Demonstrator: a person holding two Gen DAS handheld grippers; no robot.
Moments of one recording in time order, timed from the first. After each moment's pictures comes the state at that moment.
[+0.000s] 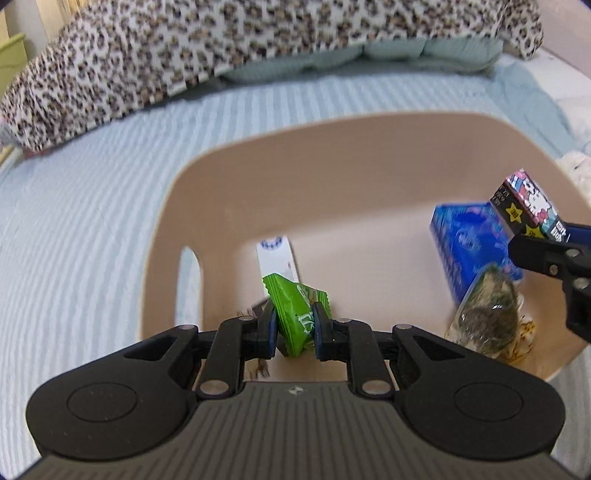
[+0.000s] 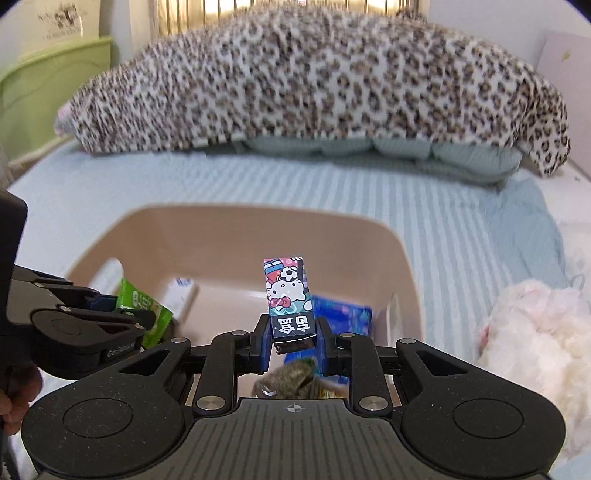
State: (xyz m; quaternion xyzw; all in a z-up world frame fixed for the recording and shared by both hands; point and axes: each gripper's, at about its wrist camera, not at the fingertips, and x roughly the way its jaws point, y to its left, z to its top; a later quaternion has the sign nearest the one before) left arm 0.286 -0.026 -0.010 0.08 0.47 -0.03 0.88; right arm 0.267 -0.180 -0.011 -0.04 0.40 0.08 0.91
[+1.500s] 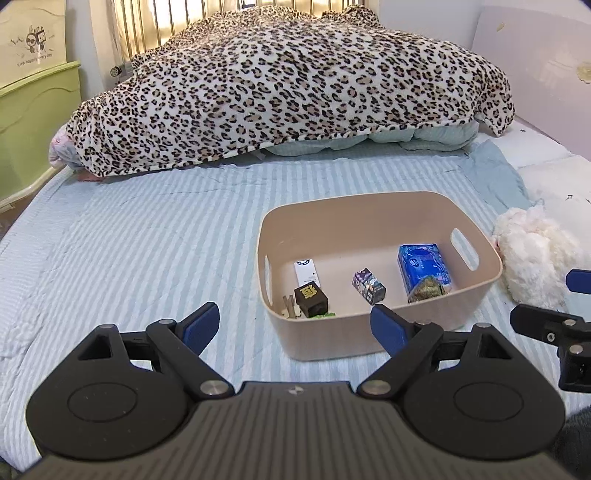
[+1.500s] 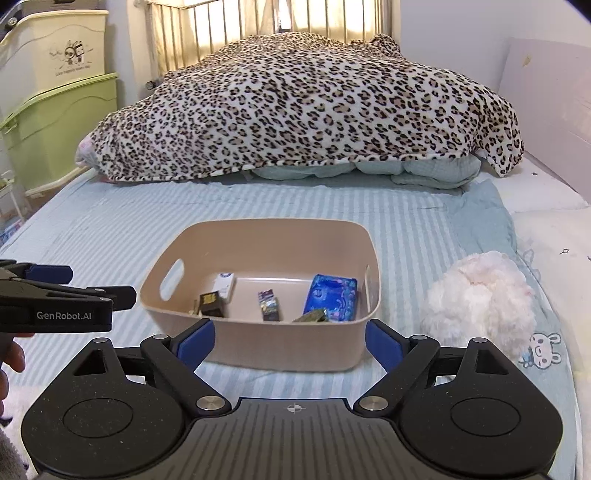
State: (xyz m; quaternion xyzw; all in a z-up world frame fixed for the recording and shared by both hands) left arm 0.122 0.010 0.106 0.05 0.36 -0.01 0.93; right arm 0.117 -0.195 0.085 0.00 0.36 0.08 0.93
